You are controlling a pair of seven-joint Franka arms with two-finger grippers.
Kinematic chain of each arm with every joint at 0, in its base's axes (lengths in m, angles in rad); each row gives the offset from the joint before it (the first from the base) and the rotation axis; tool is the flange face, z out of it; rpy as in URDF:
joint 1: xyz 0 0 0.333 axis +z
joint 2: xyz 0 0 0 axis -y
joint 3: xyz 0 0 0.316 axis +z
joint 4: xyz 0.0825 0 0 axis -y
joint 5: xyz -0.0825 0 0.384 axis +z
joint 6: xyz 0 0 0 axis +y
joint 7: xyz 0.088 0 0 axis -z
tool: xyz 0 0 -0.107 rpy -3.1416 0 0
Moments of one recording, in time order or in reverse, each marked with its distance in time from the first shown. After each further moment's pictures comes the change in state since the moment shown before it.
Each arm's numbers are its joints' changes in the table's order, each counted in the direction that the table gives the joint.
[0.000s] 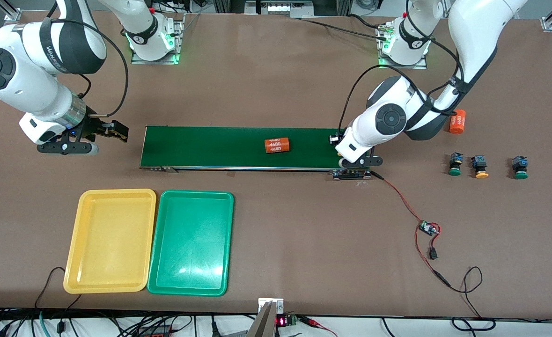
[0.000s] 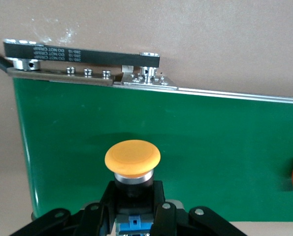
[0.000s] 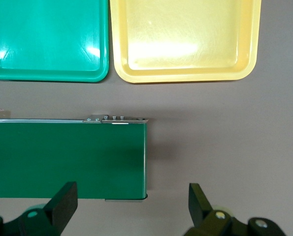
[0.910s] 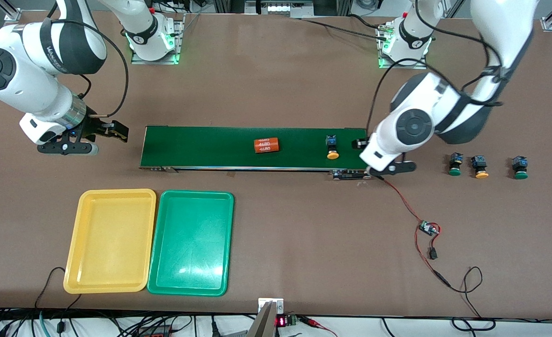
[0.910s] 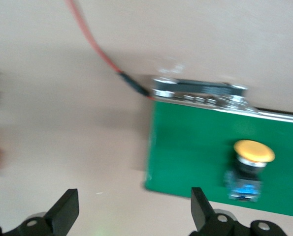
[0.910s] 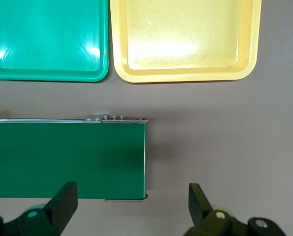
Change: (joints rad) left arm 0.074 0.072 0.002 0.245 0.106 0.475 0.021; right arm 0.000 -0.001 0.000 0.000 0.000 0.000 0.000
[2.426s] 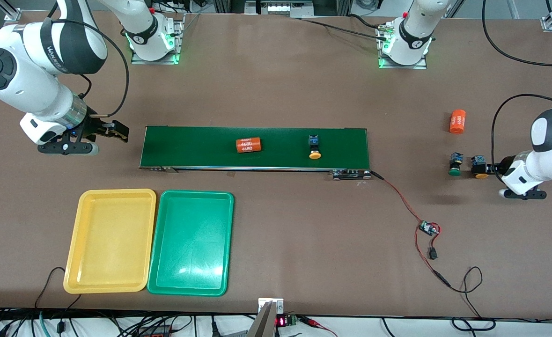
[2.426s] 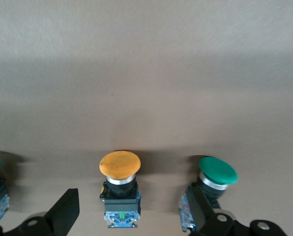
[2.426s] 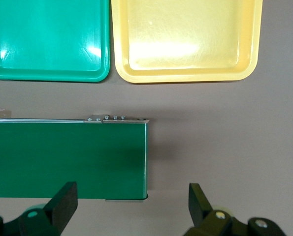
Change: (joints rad) left arm 0.626 -0.244 0.091 -0.082 0.297 -0.332 0.662; right arm 0.003 0.000 0.001 0.001 0.000 0.000 0.000
